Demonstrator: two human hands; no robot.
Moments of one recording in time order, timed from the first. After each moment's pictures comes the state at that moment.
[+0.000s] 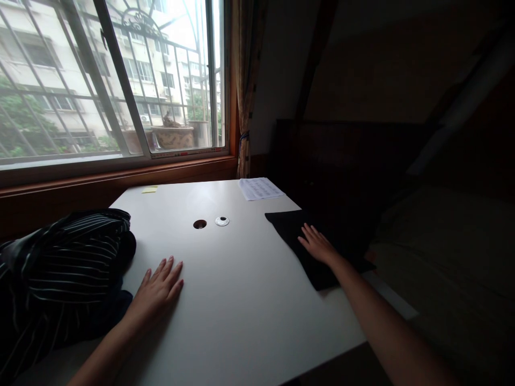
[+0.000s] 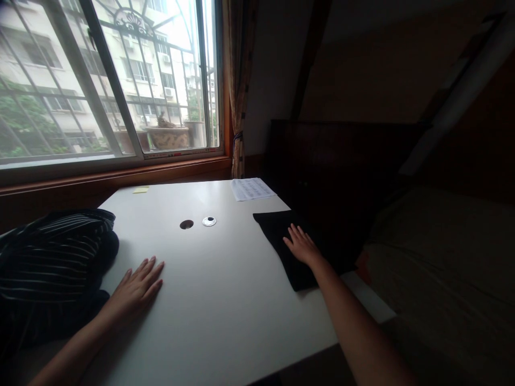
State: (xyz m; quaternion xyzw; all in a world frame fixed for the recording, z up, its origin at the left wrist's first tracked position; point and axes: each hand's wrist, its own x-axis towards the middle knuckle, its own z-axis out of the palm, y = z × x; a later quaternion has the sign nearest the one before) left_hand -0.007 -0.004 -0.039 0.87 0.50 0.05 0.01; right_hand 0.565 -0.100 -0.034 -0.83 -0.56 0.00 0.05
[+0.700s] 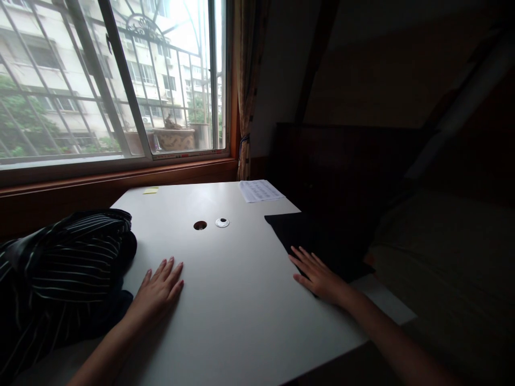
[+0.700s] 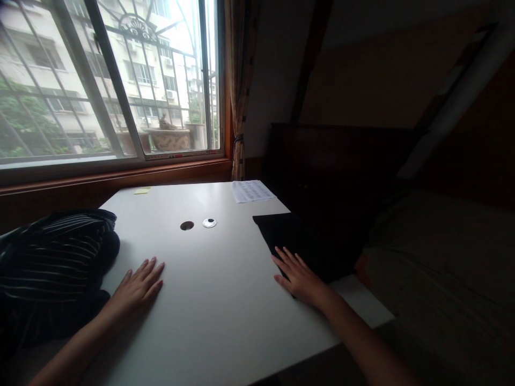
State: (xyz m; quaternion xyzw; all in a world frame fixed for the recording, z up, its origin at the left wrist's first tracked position) left_hand -0.006 -0.005 -0.038 0.87 0.49 0.05 0.02; right_hand 0.486 -0.185 -0.012 -0.69 -0.72 0.05 0.05
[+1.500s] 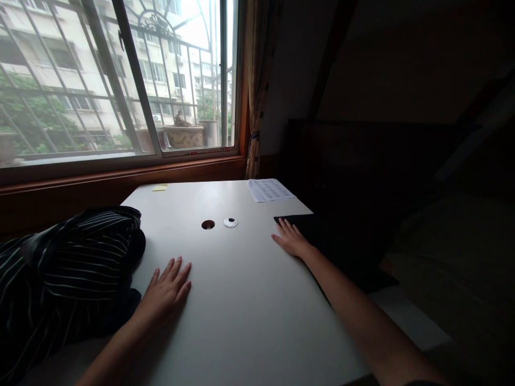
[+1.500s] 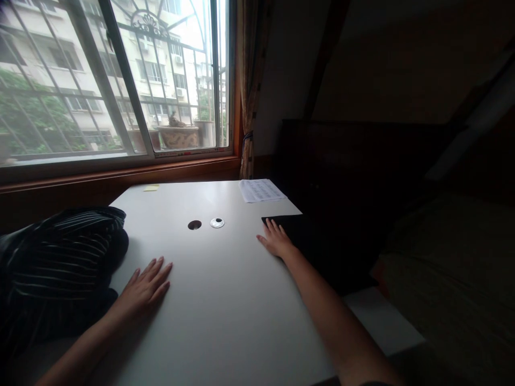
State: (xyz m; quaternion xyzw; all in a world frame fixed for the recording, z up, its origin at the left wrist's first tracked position) left_hand -0.005 -0.008 -0.033 0.87 0.50 0.05 0.02; right_hand 0.481 -0.003 -0.028 -0.75 -0.66 0.04 0.06
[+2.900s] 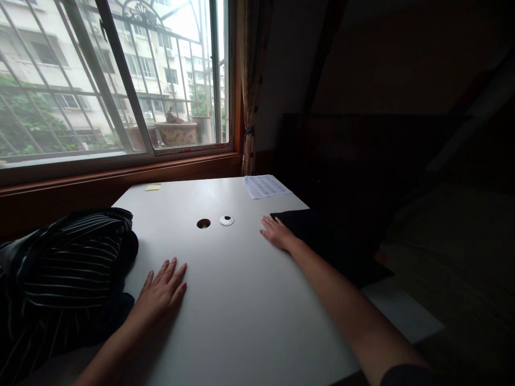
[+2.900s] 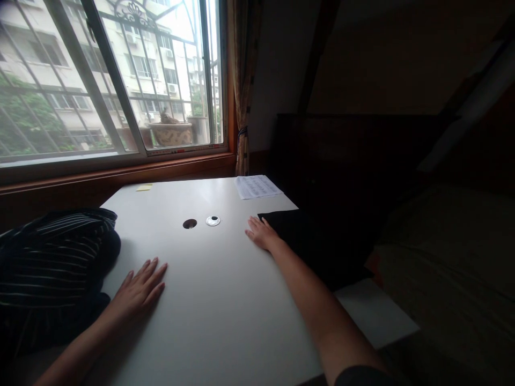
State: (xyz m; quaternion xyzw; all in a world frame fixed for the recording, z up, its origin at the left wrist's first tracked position) left_hand -0.009 -0.004 -0.042 0.87 0.49 0.04 0.00; right_hand 0.455 0.021 -0.023 -0.69 -0.72 0.03 0.06
